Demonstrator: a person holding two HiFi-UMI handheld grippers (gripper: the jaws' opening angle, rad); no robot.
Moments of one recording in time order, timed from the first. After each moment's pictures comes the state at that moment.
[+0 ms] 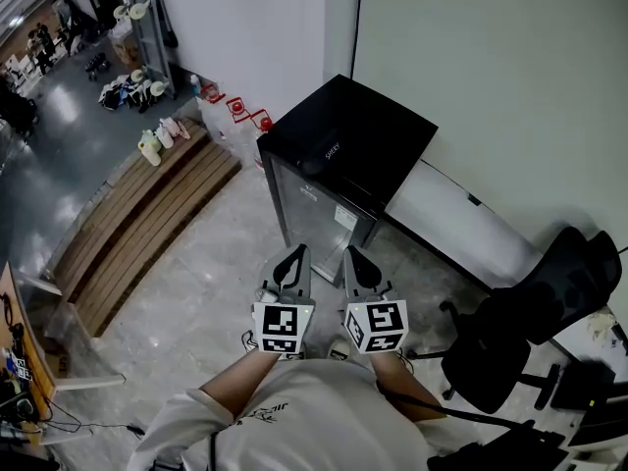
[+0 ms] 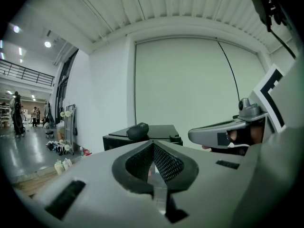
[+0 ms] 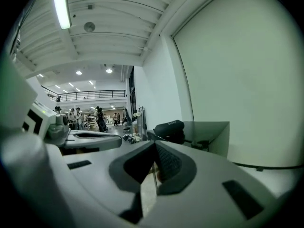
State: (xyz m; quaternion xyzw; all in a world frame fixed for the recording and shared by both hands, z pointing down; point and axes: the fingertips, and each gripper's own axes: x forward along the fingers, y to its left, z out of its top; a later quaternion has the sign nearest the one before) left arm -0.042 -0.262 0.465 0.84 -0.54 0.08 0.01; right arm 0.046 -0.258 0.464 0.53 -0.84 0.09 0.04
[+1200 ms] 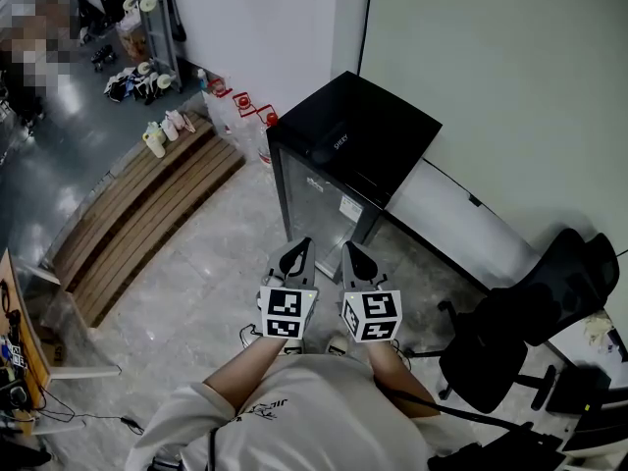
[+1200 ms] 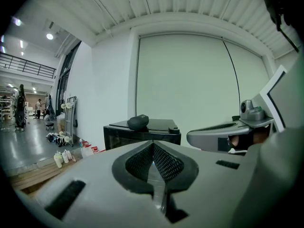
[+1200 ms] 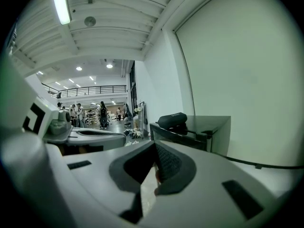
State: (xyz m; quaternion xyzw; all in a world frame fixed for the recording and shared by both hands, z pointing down) left arm -0.048 -0.255 0.493 0.84 -0.54 0.09 0.05; right arm 0.031 -0.248 0.489 0.52 -0.84 0.10 0.07
